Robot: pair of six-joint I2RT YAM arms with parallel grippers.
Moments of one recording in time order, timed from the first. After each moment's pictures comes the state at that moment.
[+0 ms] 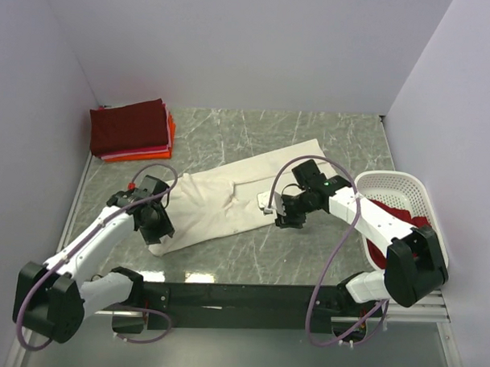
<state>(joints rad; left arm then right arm) -0.33 1.04 0.70 -0.92 -0.08 -0.86 0.50 1.38 0.93 -0.75 -0.56 -1.17</state>
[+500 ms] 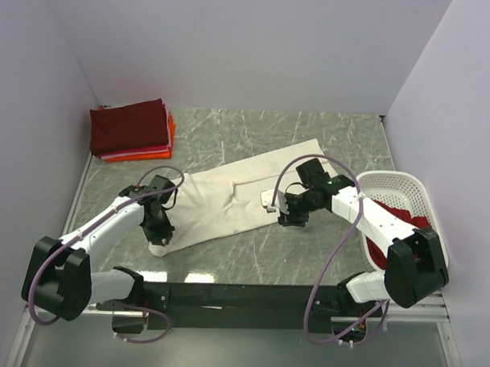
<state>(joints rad) -0.35 1.22 0.72 -0.94 -0.13 -0.87 0.46 1.37 0.93 -0.75 -0.57 -1.19</state>
